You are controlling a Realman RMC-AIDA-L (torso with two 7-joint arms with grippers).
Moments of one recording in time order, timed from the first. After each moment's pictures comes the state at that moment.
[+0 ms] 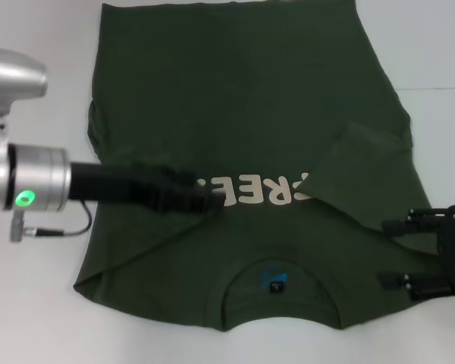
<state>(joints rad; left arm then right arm) -0.69 -2.12 0.70 0.79 2.17 1.57 -1.86 0.39 2.09 -0.67 -1.13 -2.16 -1.87 1.48</state>
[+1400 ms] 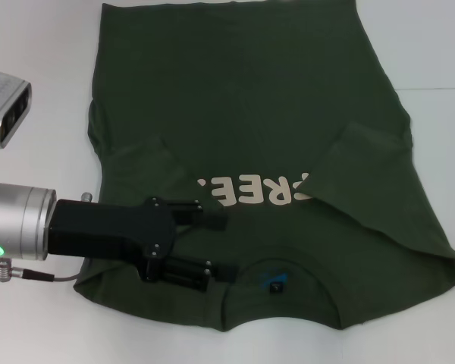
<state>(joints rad) -0.65 -2.12 0.67 0.77 2.09 1.88 -1.59 0.58 2.06 -0.59 -1.39 -2.82 -1.73 2.14</state>
